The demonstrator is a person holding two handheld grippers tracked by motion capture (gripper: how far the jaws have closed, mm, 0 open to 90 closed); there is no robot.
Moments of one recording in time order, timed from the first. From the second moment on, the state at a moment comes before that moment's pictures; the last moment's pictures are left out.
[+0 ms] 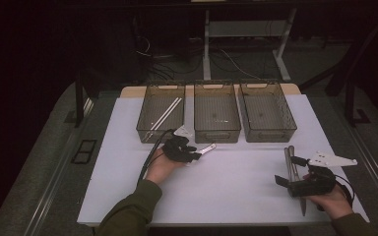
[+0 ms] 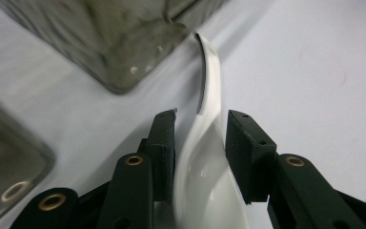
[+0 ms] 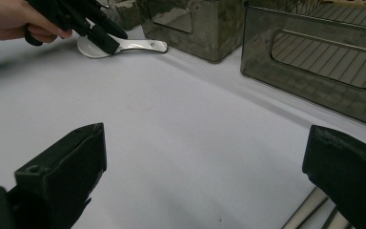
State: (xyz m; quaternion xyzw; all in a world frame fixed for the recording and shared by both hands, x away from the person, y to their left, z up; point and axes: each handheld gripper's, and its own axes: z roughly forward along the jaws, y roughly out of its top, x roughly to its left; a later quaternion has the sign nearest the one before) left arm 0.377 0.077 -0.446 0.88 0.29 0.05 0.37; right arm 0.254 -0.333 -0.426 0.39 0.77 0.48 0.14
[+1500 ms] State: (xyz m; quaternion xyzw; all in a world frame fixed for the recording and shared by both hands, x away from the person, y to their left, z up) left arm 0.366 0.071 -0.433 0.90 0.24 0.04 0.36; right arm 0.254 -0.334 -0.426 0.39 0.77 0.49 0.14
